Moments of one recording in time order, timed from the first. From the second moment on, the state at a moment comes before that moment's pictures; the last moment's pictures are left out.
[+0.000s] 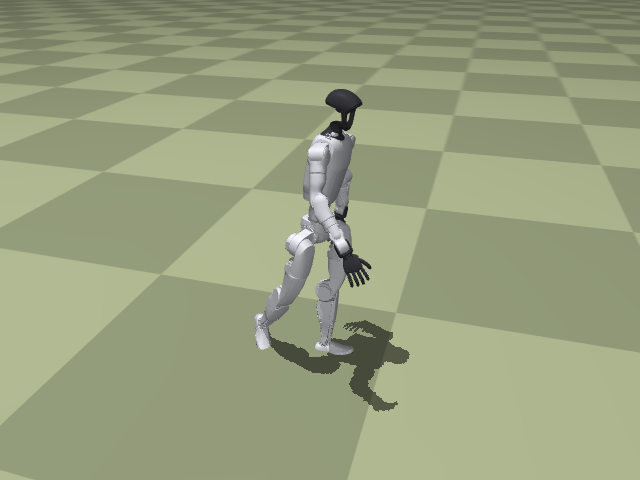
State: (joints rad) left arm -0.02 0.27 -0.10 1.45 0.00 0.05 -0.36; right arm -0.35 -0.37 0.13 1.03 -0.25 0.01 0.06; waist 0.30 -0.05 0.14; left_leg -0.02 -0.01 0.45 -0.08 -0.25 -0.06; right_leg 0.27 -0.11 -0.44 0.32 0.05 0.04
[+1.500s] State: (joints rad) left arm -1.58 0.81 -1.09 -0.23 0.32 -0.30 -0.12; right arm 0.06 -0.34 0.36 1.02 -0.22 -0.01 0.20; waist 0.13 -0.07 0.05; left_leg -0.04 0.07 0.30 -0.03 -0.23 -0.06; right_leg 0.05 0.02 0.11 0.72 0.19 0.15
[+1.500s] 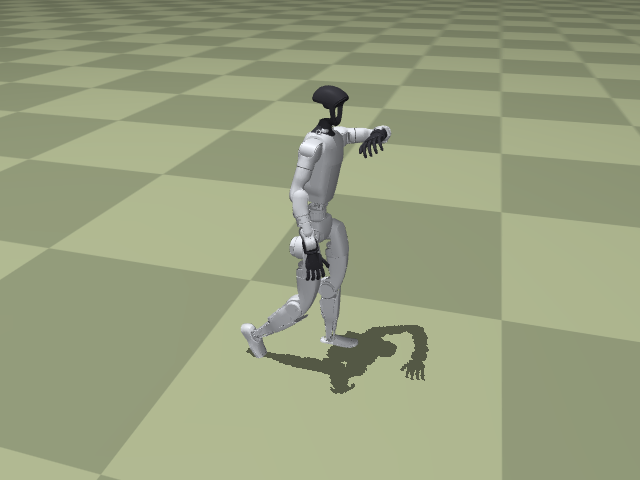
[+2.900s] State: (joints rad) left arm -1.53 0.85 -1.08 -0.24 0.28 -0.26 -0.12; right arm -0.31 -0.30 0.42 1.02 -0.24 0.02 0.09; waist 0.19 -0.09 0.10; left_leg -0.09 0.07 0.32 -0.06 -0.14 -0.06; right_leg 0.25 0.01 0.14 0.31 -0.04 0.13
